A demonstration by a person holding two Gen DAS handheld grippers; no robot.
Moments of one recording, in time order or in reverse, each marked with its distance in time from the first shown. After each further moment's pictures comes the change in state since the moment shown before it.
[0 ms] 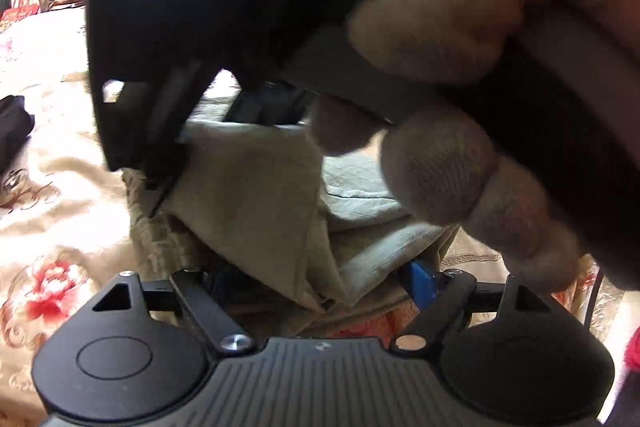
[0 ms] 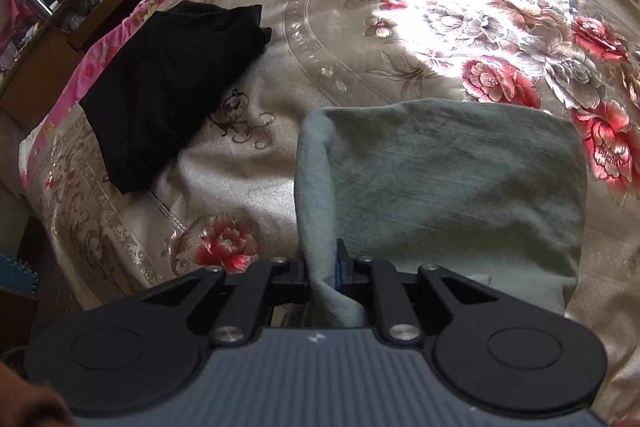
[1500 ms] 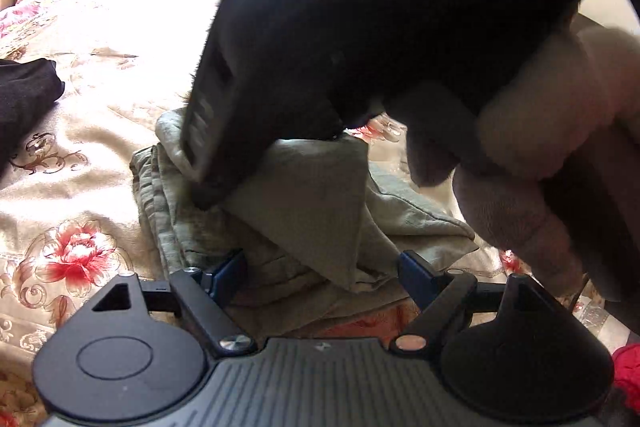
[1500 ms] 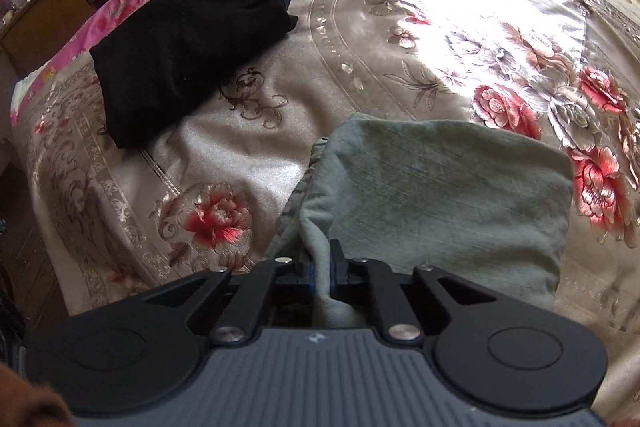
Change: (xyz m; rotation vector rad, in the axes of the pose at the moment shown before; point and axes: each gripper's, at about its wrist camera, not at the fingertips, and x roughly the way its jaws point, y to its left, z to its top) left arm -0.017 0.017 -0.006 -0.107 -0.020 -0.015; right arm -0.002 0.021 -0.010 -0.137 0.000 -0.018
